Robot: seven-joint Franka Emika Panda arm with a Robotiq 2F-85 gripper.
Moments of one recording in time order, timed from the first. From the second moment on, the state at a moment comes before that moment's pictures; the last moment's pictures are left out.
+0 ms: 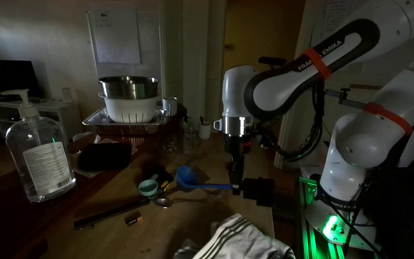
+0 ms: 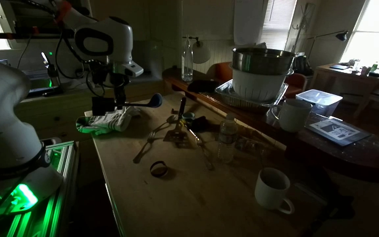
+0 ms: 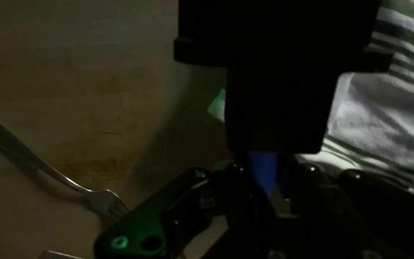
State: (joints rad) arm -0.13 -0.51 0.59 -2.75 0.58 2.17 -0.09
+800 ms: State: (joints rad) arm 0.00 -0.42 0.56 -2.74 0.41 2.23 -0.12
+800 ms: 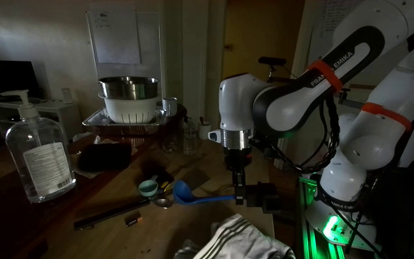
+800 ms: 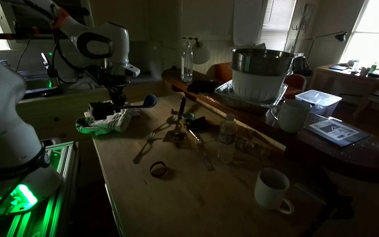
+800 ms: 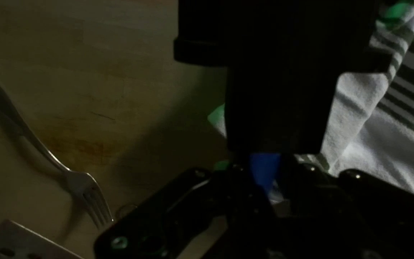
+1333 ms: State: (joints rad) arm 0.20 -0.02 0.41 -2.31 0.06 2.17 -0.16
